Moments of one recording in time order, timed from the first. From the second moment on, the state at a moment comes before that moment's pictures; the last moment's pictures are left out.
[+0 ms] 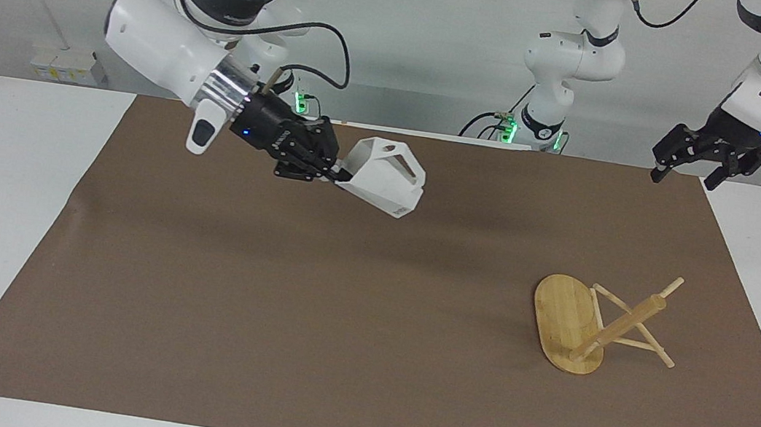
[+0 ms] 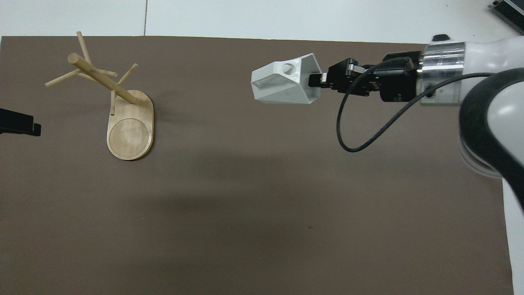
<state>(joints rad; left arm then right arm) -0.06 -0.04 0.05 -1.55 -0.07 1.56 -0.05 0.01 0.16 0.25 -1.62 1.01 2.07 -0.09</state>
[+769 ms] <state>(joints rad) -0.07 0.00 -0.02 -1.55 -0.35 1.69 -0.85 0.35 0.21 0.26 -1.63 1.10 2.44 0.14</state>
